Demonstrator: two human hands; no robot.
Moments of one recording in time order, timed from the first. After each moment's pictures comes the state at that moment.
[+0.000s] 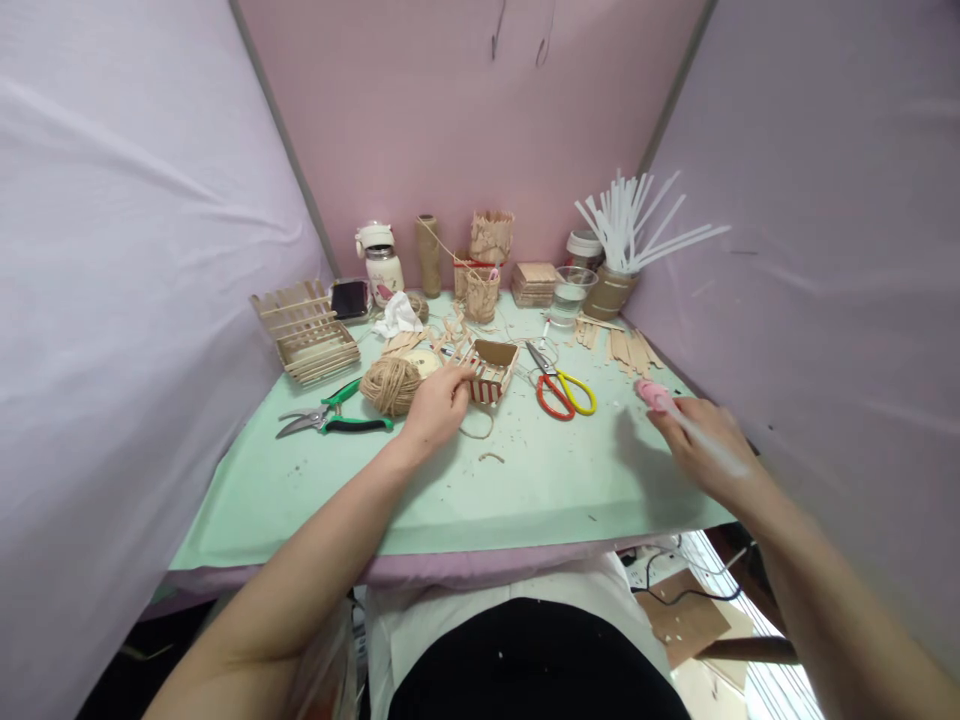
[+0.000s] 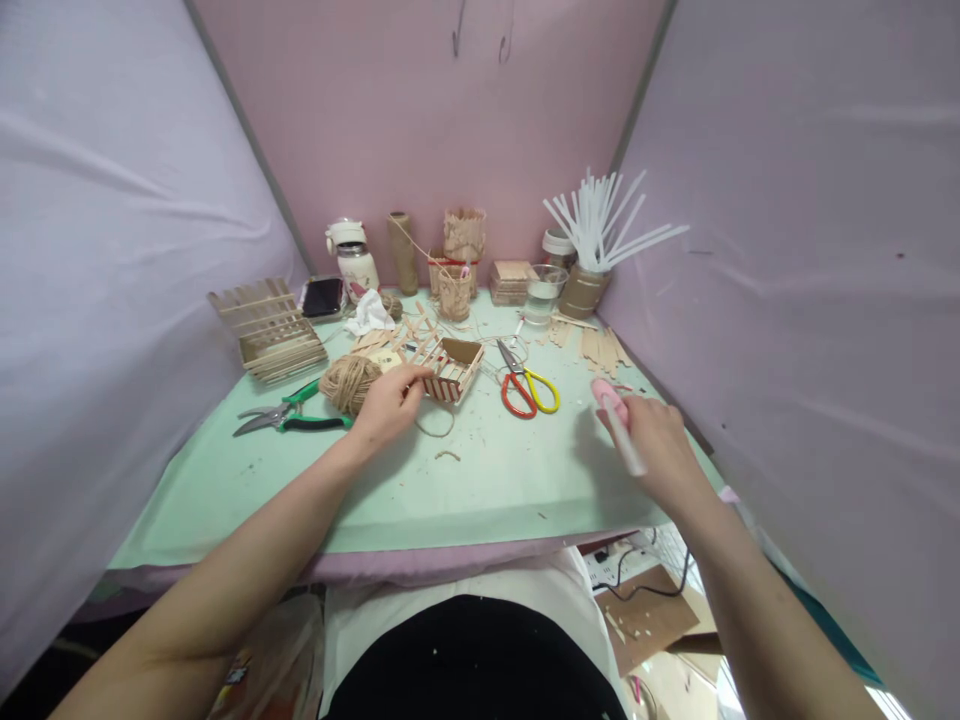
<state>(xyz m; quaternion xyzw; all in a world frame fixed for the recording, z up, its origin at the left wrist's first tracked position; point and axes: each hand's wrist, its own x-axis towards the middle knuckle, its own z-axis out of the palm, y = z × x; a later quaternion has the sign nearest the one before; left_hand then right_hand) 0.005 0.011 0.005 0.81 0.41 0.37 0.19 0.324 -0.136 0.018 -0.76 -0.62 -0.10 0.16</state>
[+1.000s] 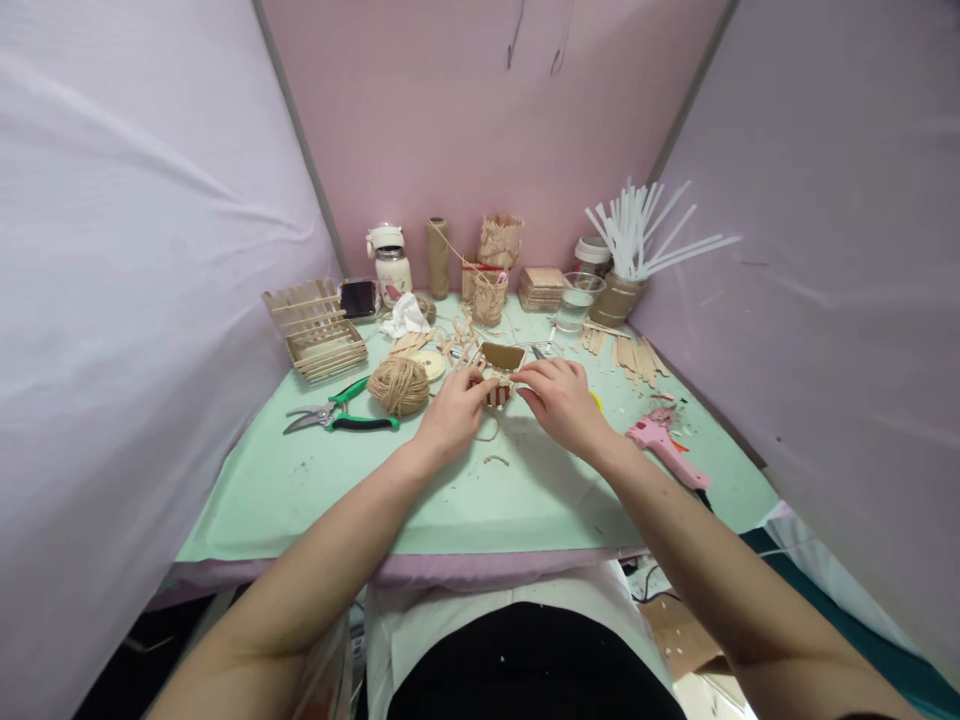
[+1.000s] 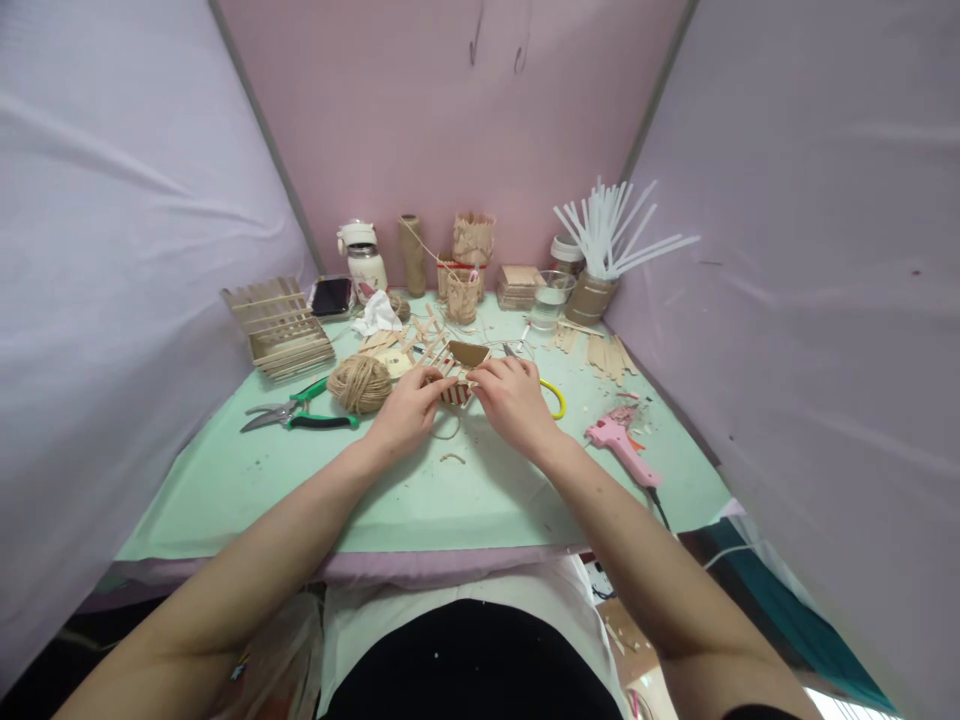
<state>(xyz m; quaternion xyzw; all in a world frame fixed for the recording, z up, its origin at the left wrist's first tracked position) 0.009 0.006 -0.005 0.88 0.34 0.32 0.11 0.200 -0.045 0.029 -0.57 -0.78 -0.07 0.23</state>
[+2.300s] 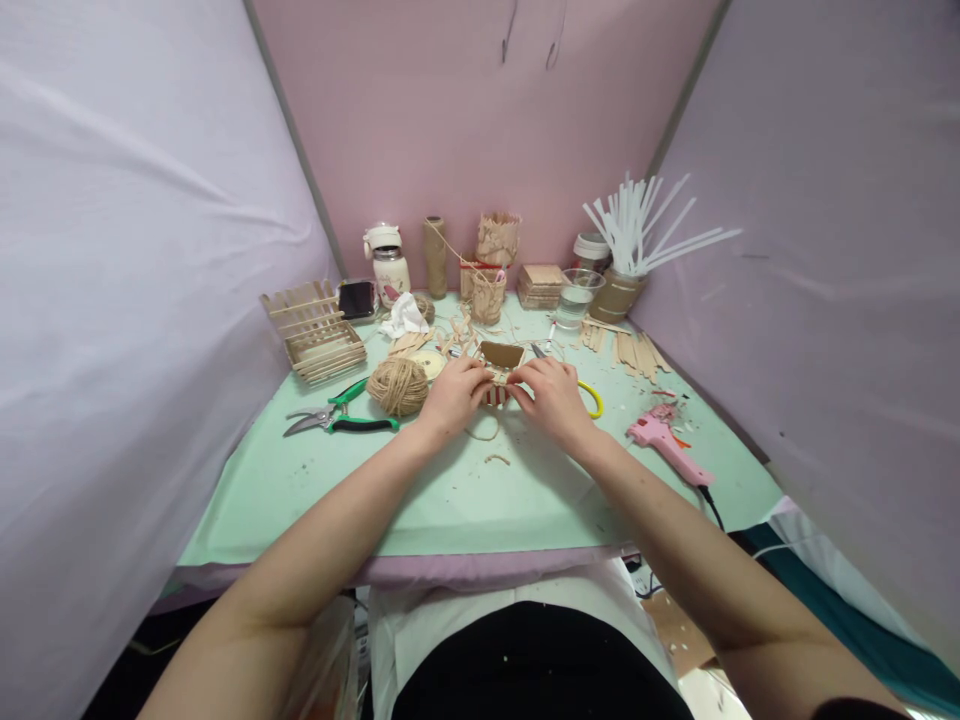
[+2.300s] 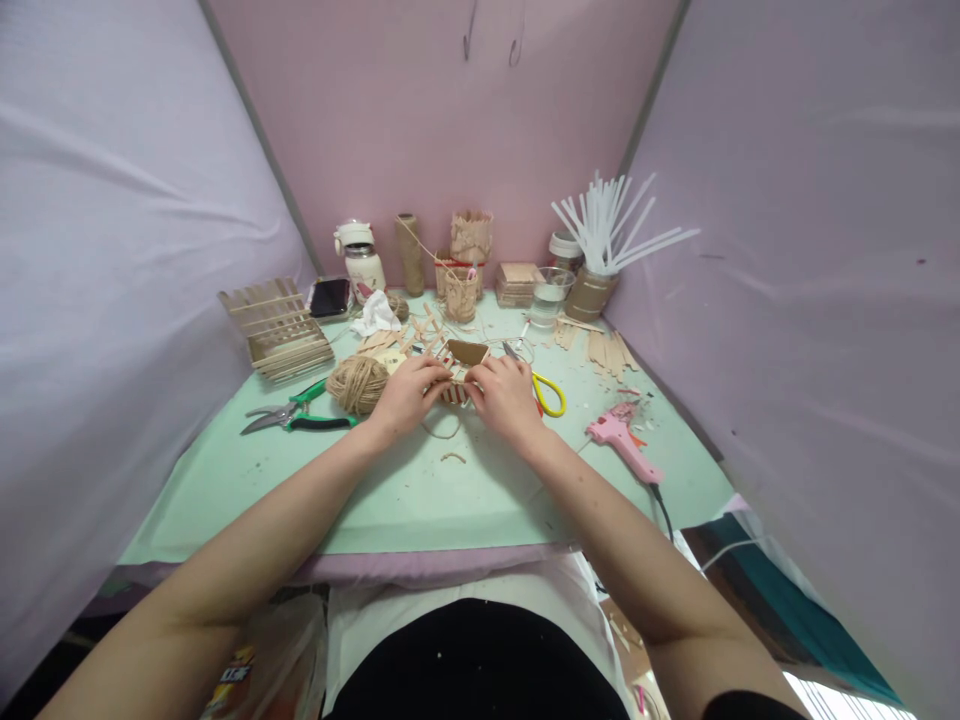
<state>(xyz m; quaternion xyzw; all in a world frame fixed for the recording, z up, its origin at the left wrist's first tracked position) 0.014 0.029 0.003 0.87 0.34 0.34 0.10 0.190 -0.033 0.015 -0.62 -0.74 -0.06 0.25</state>
